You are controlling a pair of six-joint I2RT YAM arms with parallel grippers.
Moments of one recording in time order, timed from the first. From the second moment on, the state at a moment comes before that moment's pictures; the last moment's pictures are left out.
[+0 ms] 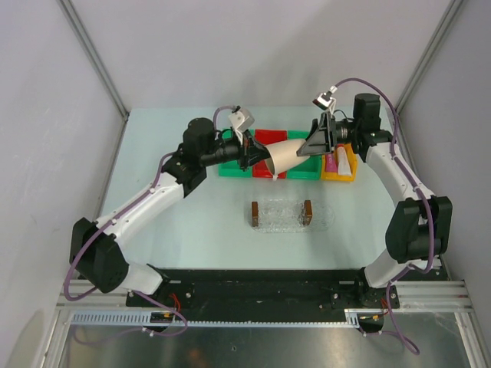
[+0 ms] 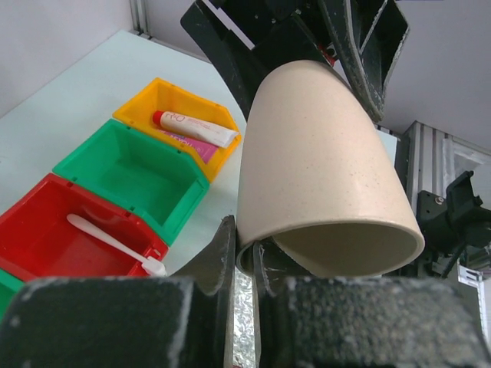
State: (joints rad) left arm -0.60 1.41 1.20 0.09 0.64 -0.10; right arm 0.12 1.61 1.38 -0.18 -1.55 0.52
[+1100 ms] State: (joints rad) left arm -0.58 1.38 1.15 0.13 0.66 -0.17; right arm 0.14 1.64 1.38 -0.04 -1.56 0.68
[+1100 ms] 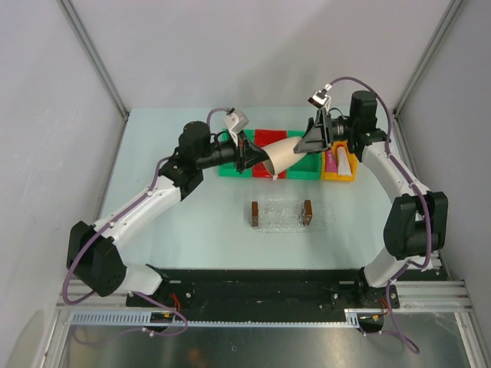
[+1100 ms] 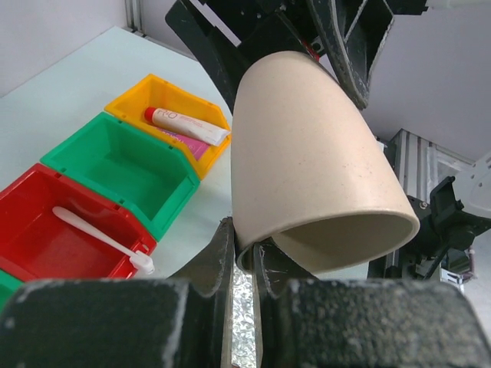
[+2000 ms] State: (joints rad) left arm -0.63 1.31 1.15 -0.01 0.45 -0.03; right arm -0.10 1.72 1.61 -0.28 -1.20 0.35
